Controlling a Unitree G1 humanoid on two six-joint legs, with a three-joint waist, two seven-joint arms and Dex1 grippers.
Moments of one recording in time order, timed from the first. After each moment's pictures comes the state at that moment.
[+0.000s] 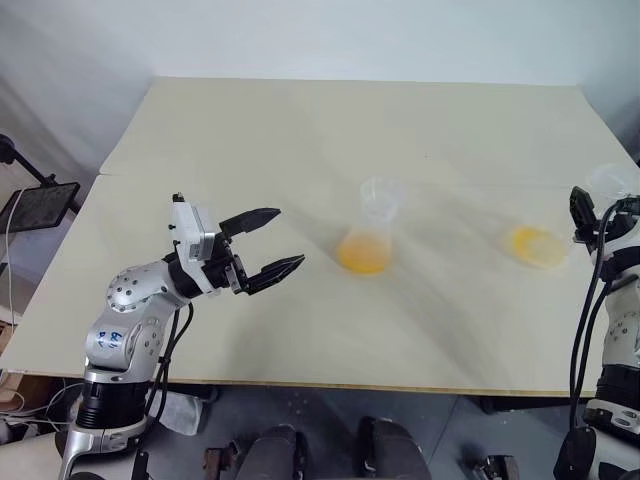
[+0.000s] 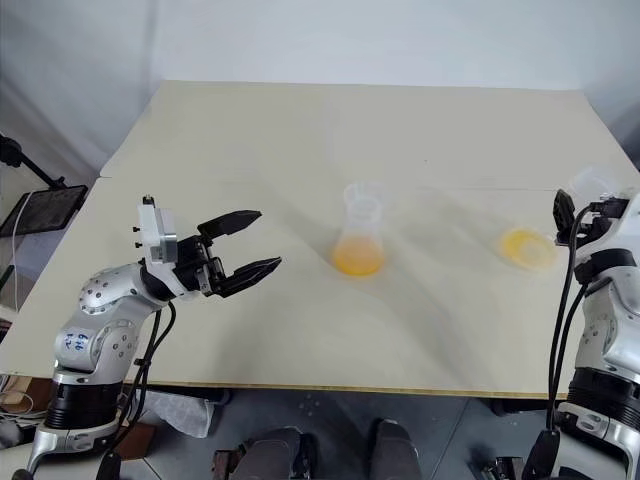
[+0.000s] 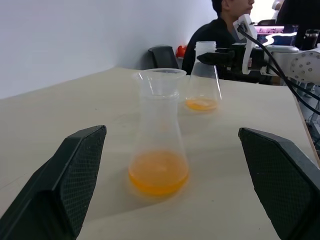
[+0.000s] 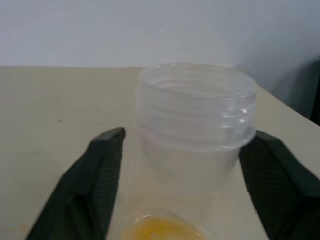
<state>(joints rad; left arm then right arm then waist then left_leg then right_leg) -0.34 0.49 0.12 -0.22 -0.57 0.27 -0.89 -0.42 -0.58 -0.58 0.20 0.34 0.23 0.35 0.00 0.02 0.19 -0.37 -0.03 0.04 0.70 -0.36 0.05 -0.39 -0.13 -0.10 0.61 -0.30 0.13</state>
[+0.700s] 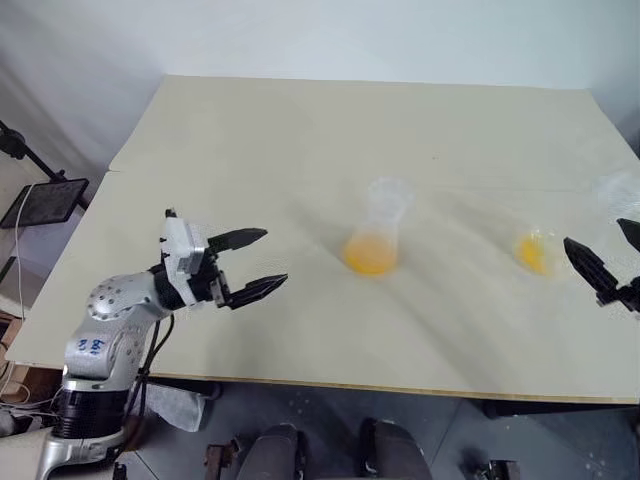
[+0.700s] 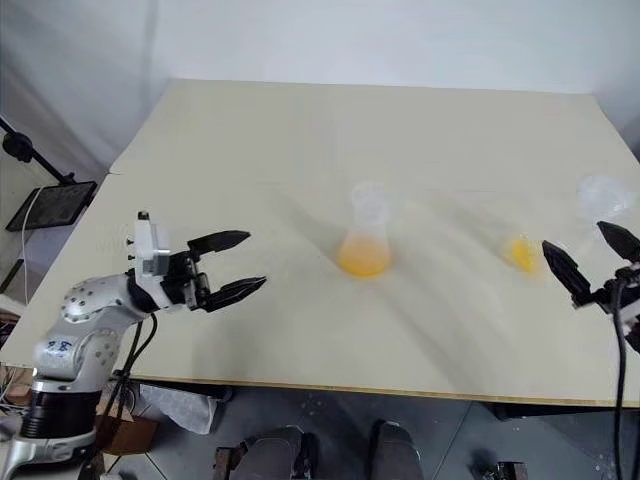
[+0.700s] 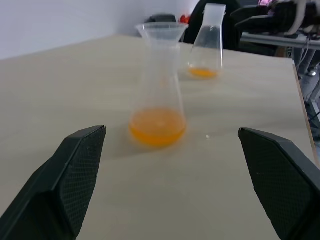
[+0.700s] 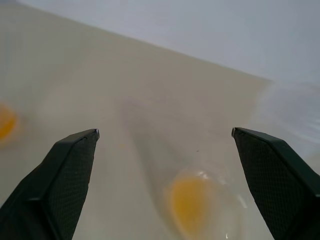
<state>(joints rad) -0.26 0.60 0.15 -0.18 -0.57 0.27 -0.97 0.08 -0.75 -0.73 -0.09 0.59 0.22 0.87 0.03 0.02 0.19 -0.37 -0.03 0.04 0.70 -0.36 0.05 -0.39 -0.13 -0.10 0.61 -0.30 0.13</state>
